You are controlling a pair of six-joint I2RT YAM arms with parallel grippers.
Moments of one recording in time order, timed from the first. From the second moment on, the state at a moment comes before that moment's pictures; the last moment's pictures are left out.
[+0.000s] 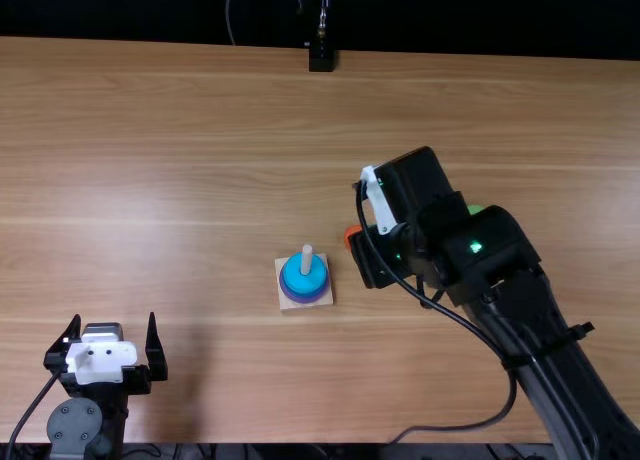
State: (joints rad) left arm -0.04 0.01 0.10 -0.37 -0.11 0.00; right arm 0.52 1.60 1.67 -1.21 -0.02 0.05
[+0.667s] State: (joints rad) left arm -0.04 0.01 0.10 -0.37 -0.11 0.00; right arm 0.66 1.75 1.84 -1.21 -0.03 0.05
